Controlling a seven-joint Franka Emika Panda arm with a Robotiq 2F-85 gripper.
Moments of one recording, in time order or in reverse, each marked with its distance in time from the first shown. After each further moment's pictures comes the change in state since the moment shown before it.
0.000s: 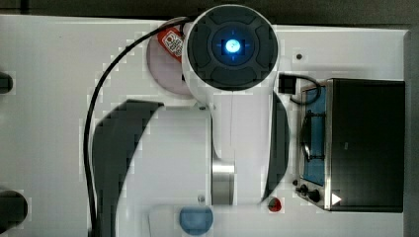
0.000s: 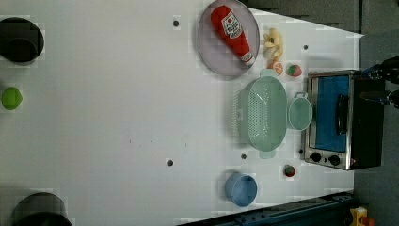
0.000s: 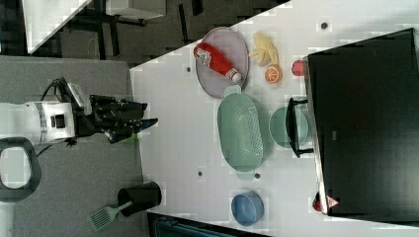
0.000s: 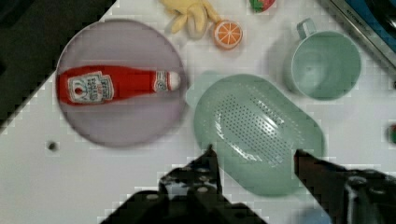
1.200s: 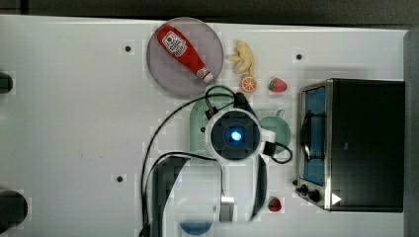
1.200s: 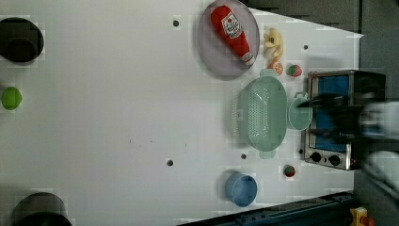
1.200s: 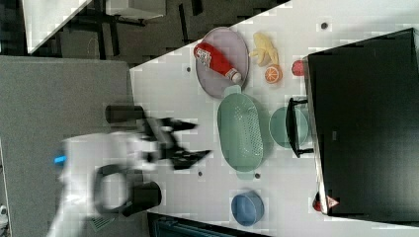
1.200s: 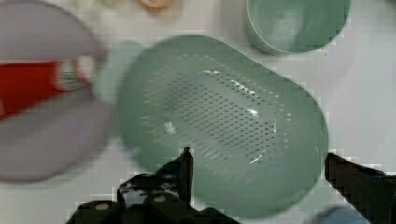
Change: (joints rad) arm -0.018 -0.043 -0.027 -0.585 -0.010 0.517 0.171
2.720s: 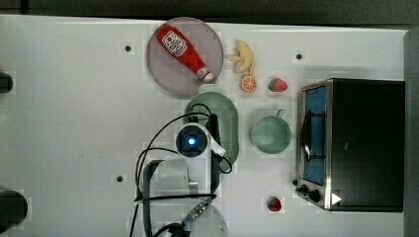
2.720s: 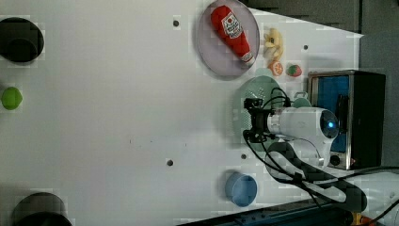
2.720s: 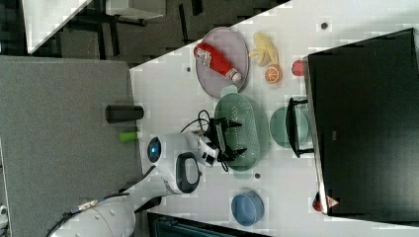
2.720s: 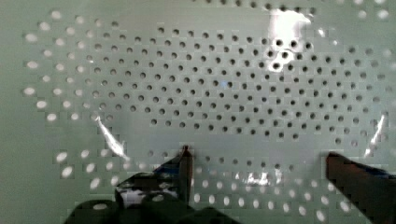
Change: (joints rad) arm 0.116 0.499 0.041 -0.070 0.025 0.592 0.520
